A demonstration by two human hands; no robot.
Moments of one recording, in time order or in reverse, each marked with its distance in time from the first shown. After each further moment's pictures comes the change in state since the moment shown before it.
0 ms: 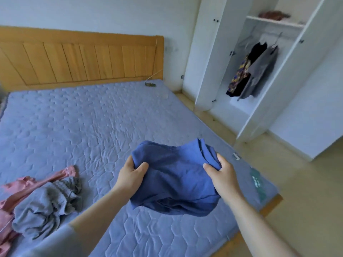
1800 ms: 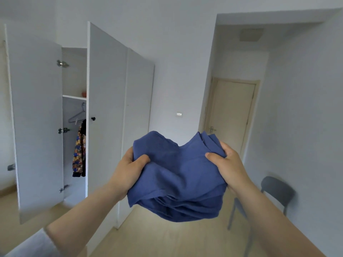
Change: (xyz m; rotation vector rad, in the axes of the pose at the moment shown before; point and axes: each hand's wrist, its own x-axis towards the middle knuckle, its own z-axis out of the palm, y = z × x) left_hand 0.008 0.490 0.882 -0.267 -0.682 0.601; right_hand 0.280 0.049 -0.892 -0.002 0.624 -0.242
